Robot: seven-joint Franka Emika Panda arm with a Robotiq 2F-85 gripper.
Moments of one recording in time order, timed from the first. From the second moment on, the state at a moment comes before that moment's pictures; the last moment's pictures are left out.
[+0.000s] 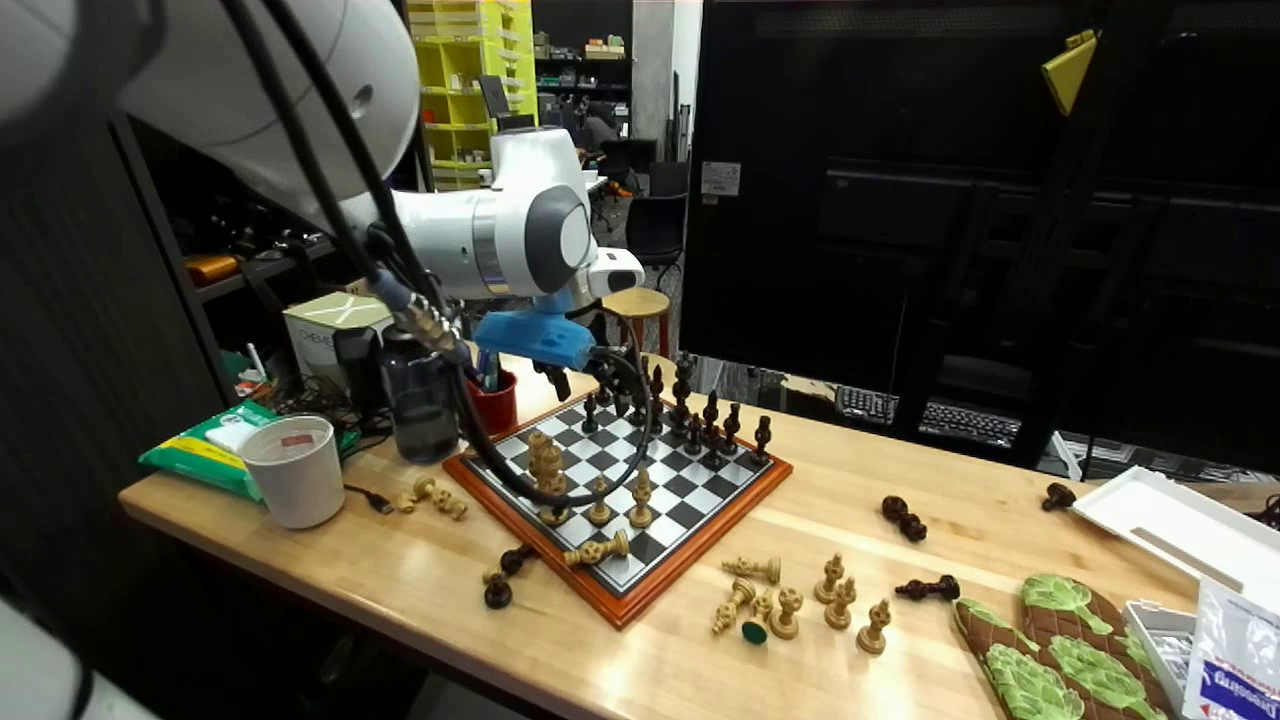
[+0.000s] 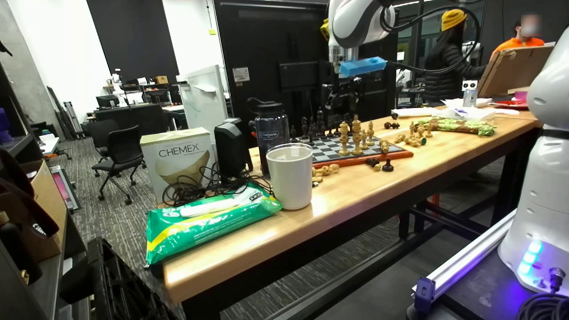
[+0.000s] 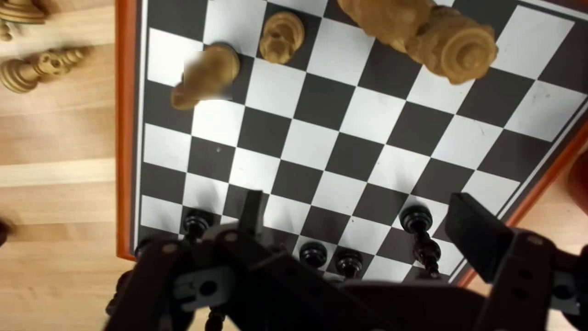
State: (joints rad) arm -0.03 -0.16 0.11 -2.31 -0.16 2.33 0.31
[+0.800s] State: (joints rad) arm -0.02 -0.09 0.10 -2.26 -0.15 2.34 0.26
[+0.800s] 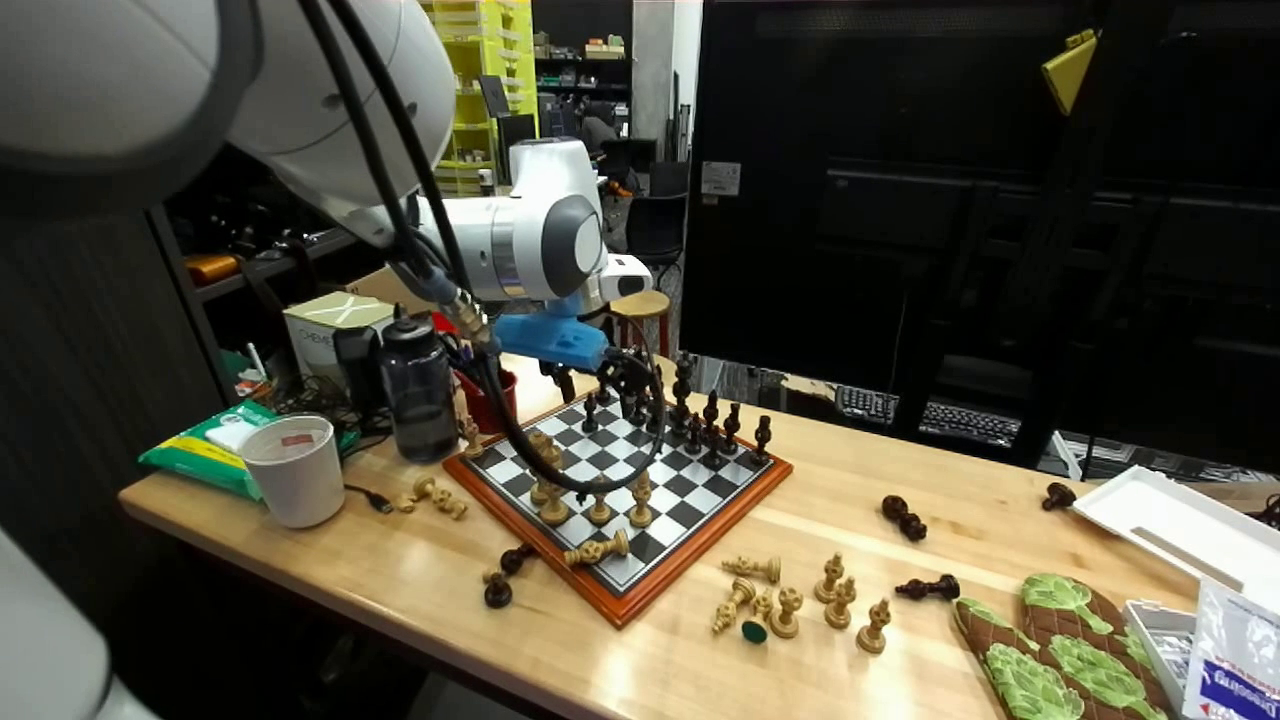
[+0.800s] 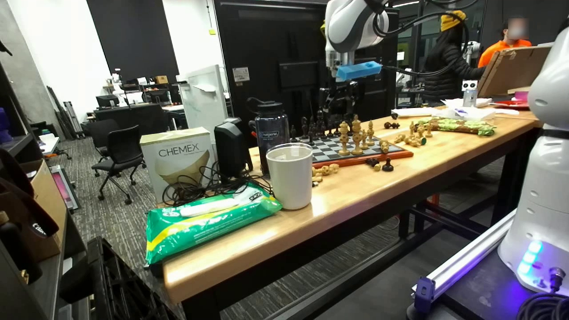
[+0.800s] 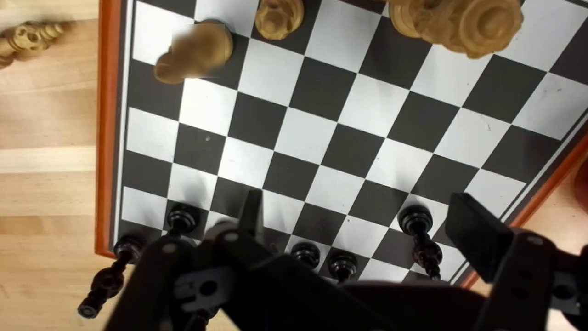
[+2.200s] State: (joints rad) arm 0.03 0.28 0.09 -1.92 -0.06 2.34 0.09
